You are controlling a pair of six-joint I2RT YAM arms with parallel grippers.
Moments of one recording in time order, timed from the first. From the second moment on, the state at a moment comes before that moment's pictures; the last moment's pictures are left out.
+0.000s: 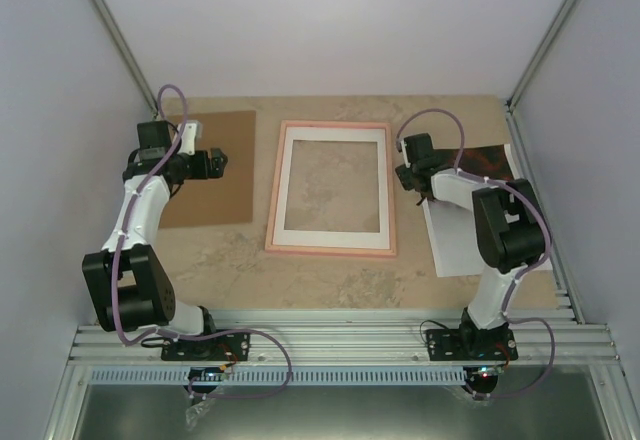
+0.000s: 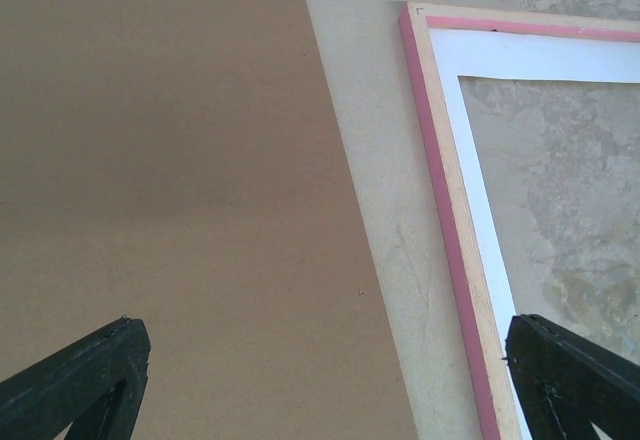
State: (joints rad) left arm 0.18 1.44 1.11 -0.48 0.38 0.10; right arm 0.31 1.84 1.07 -0.07 0.35 -0.26
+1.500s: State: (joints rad) left arm 0.18 1.45 1.16 -0.48 0.42 0.09; right arm 0.30 2.07 1.14 0.07 0.67 -0.47
